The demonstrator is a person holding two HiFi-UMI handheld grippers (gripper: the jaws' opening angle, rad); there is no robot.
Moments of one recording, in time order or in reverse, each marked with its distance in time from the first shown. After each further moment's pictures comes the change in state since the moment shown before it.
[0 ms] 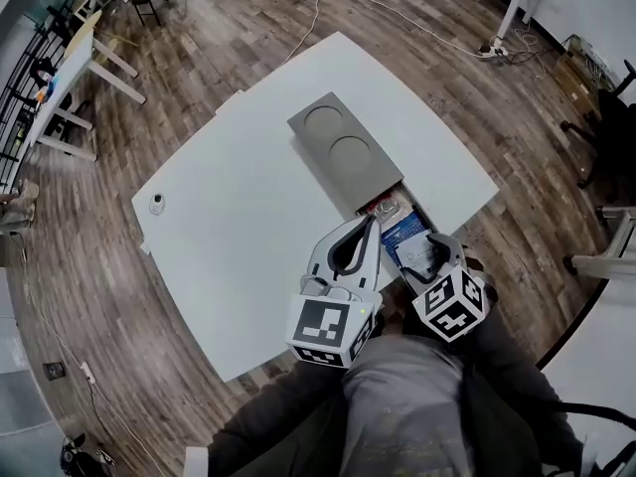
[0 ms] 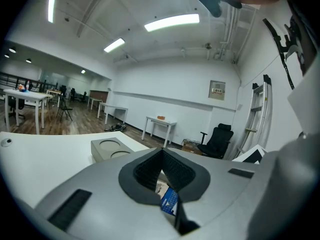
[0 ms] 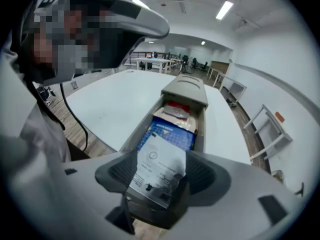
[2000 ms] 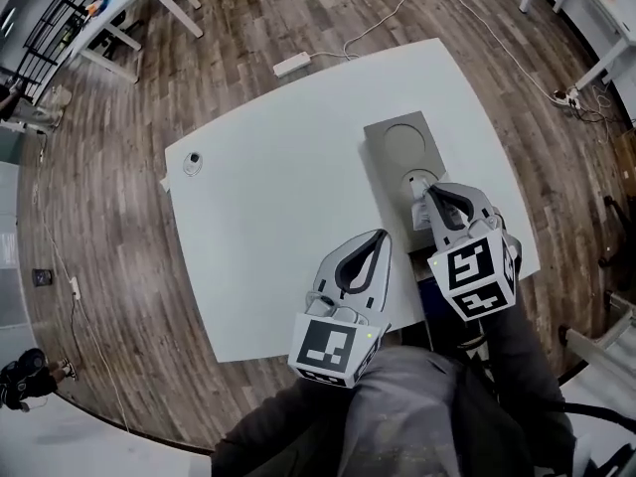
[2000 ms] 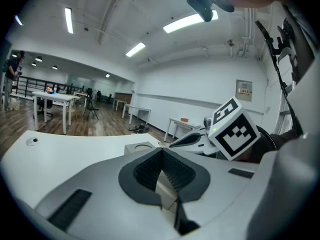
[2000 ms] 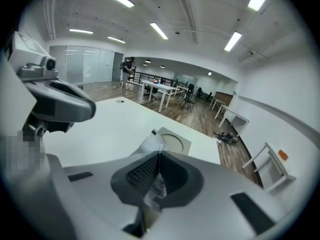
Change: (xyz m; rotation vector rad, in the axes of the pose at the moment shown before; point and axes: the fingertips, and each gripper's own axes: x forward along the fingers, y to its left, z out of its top) left arm -0.001 0.090 0.017 -0.084 -0.018 0.265; right arm 0.021 -0.102 0.209 -0.164 -0.296 -0.038
